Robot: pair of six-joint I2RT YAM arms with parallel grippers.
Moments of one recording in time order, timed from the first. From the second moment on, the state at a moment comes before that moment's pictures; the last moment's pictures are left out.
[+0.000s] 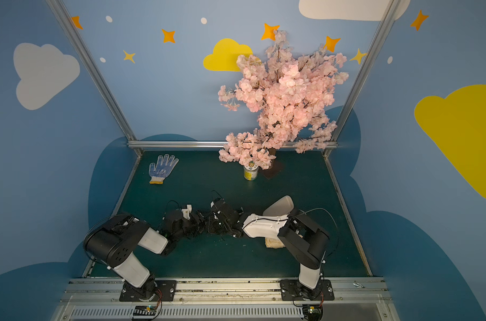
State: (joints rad) left arm -0.43 1.67 0.23 0.99 0.39 -1.40; right arm 1.04 1.80 0.99 0.09 -0.24 0.96
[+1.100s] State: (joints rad) left arm -0.44 1.95 0.29 1.33 0.55 -1.59; right arm 1.01 1.82 0.81 0.41 -0.27 1.06
